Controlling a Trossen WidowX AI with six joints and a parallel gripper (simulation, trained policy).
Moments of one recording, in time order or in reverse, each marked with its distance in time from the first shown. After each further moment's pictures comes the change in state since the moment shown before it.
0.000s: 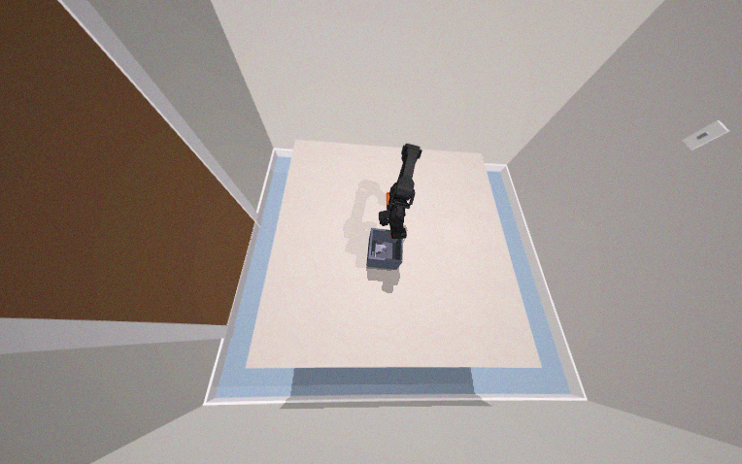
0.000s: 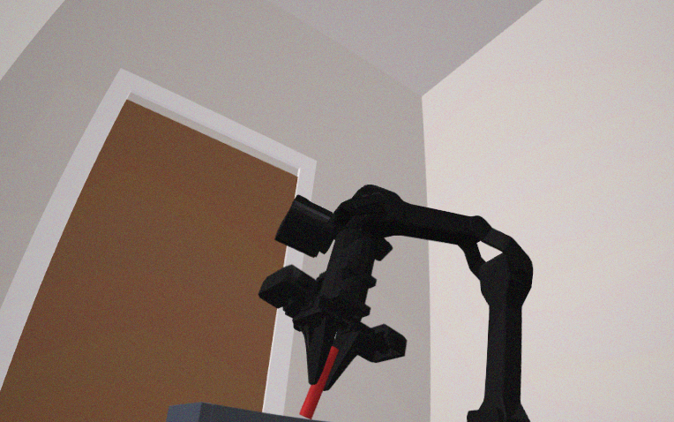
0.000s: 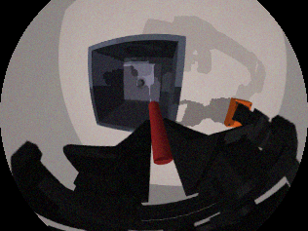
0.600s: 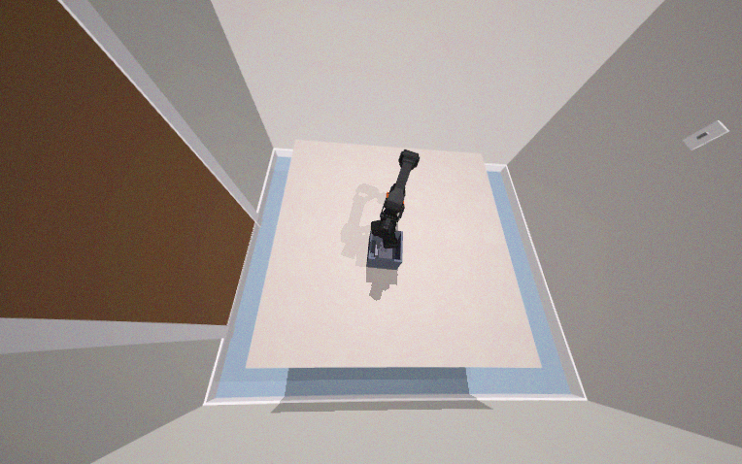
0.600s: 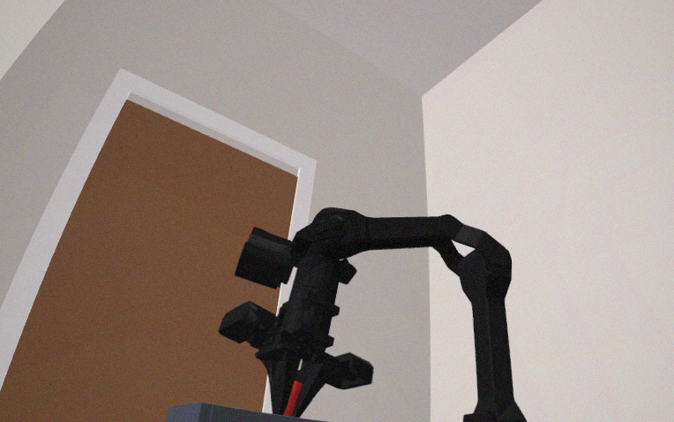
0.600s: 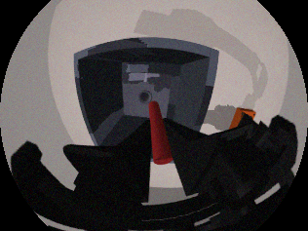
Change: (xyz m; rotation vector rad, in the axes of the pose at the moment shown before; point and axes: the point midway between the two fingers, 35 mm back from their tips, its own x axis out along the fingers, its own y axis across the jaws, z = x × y) arm 0.042 0.014 0.031 -0.002 0.034 -0.048
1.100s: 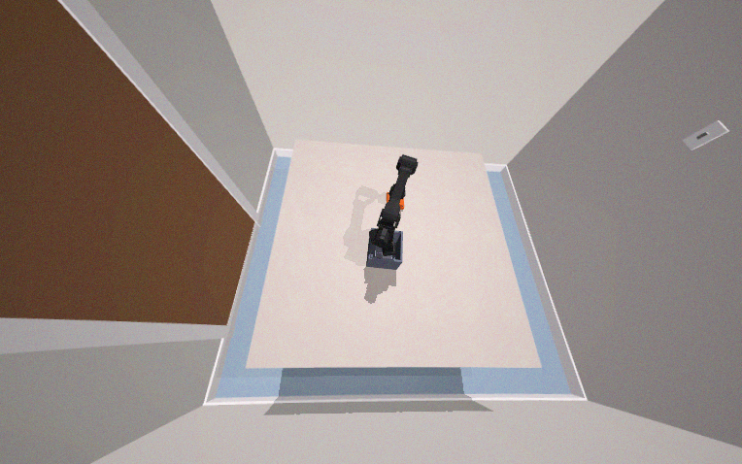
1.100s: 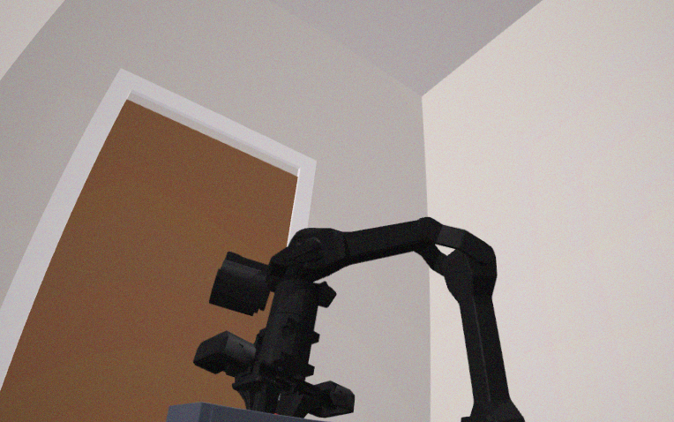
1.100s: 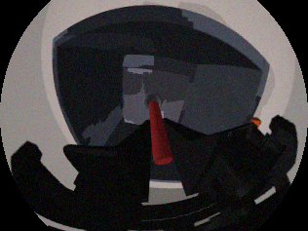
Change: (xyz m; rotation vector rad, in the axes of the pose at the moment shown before) arm 0.040 0.013 0.005 -0.053 0.053 -0.012
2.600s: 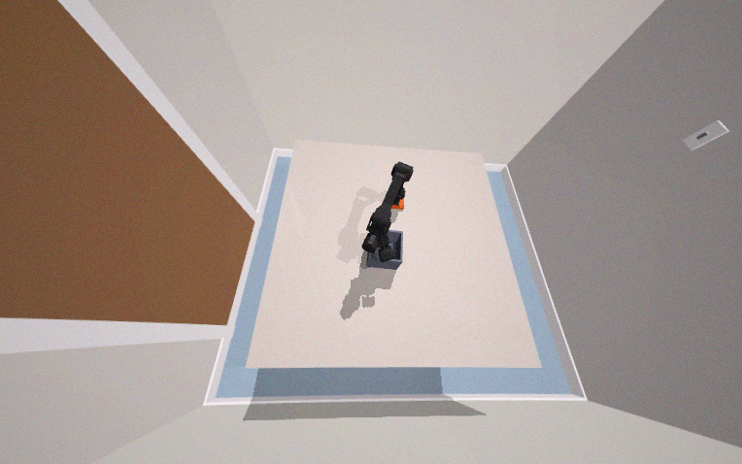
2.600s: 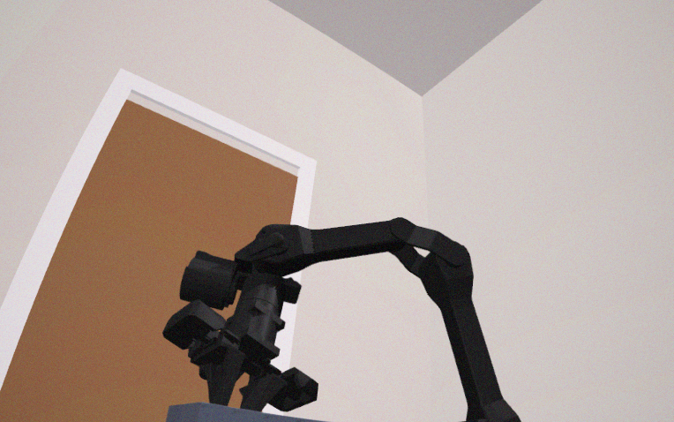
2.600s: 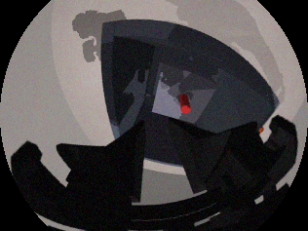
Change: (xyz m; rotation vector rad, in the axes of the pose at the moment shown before) arm -0.016 0.040 0.014 -0.072 0.182 0.109
